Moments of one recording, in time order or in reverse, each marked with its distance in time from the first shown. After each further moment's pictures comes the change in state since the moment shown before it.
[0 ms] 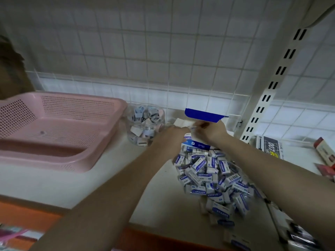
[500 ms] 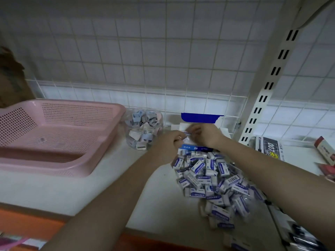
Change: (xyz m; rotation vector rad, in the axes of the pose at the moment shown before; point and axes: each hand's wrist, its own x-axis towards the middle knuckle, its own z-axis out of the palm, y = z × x) left_hand -0.010 -0.006 0.002 -0.533 -0.005 -0.080; right_hand -0.006 -0.006 0.003 -0.256 -0.061 -0.273
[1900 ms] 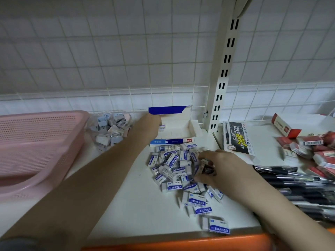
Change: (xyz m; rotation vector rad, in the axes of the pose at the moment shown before) left_hand 0.079 -0.001 0.016 0.706 -0.026 0.121; right_hand -0.183 -0.031 -0.037 -0.178 -0.001 0.221
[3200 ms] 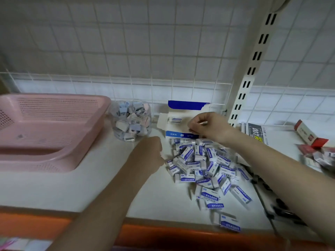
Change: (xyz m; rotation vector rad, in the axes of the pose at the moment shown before) left_hand -0.128 0.010 -0.017 -0.394 -0.106 -0.294; right_hand 0.108 -0.009 0.004 0.661 0.005 -0.117
